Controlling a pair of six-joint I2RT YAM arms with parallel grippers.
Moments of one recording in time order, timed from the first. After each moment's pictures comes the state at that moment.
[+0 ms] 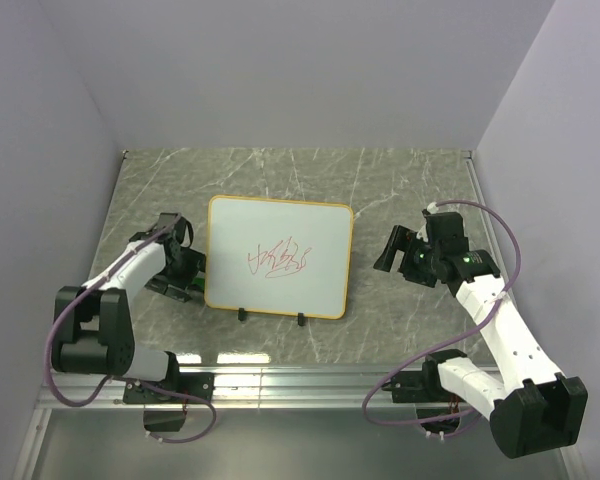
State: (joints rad) left arm -0.06 1.40 0.81 -0.75 -0.12 -1.30; right arm 0.17 0.99 0.83 -0.76 -0.20 0.50
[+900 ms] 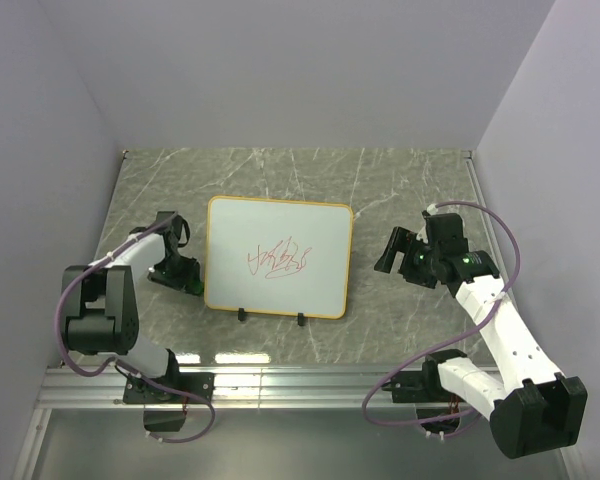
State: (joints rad) left arm -0.02 1.53 0.85 -0.75 -0.11 -1.28; right arm 0.17 0.99 0.82 -0.76 -0.20 0.50
